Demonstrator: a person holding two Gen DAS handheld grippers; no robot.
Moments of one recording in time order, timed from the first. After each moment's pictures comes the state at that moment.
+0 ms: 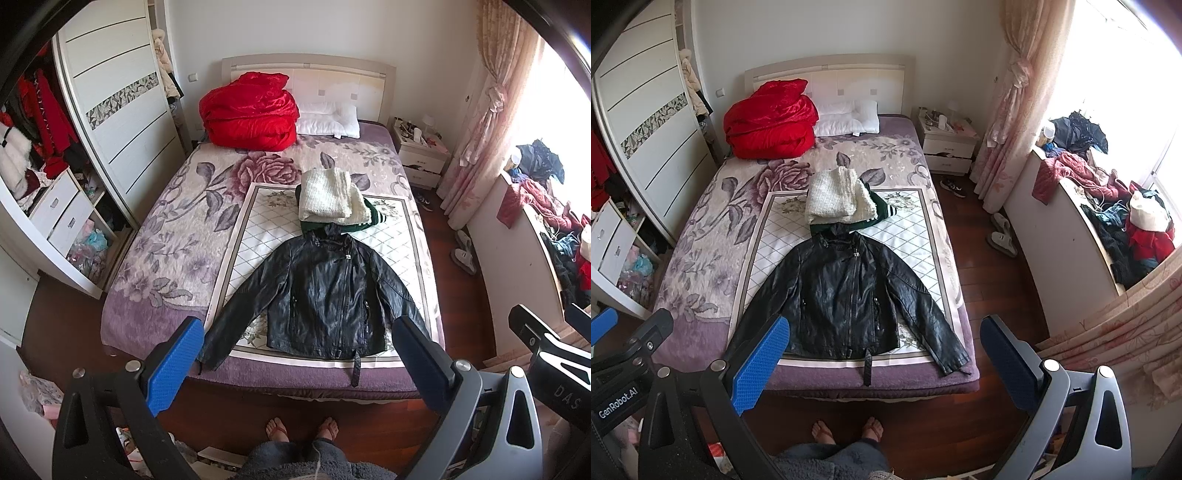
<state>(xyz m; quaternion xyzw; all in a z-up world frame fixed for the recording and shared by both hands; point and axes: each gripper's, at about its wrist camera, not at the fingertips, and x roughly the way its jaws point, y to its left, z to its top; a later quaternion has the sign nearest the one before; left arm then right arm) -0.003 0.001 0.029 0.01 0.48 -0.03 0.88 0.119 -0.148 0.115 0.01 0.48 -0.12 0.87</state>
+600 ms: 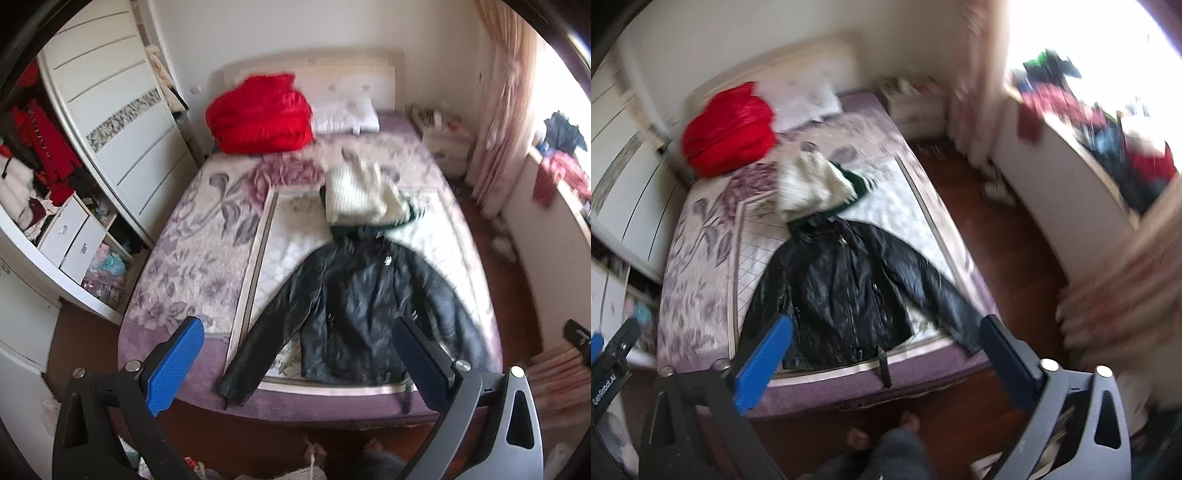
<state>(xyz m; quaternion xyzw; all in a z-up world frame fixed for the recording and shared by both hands) 0.105 -0.016 -0.080 0.08 0.47 0.01 0.88 0.175 -0.208 -0.016 0.14 0.50 -0.18 0.84</state>
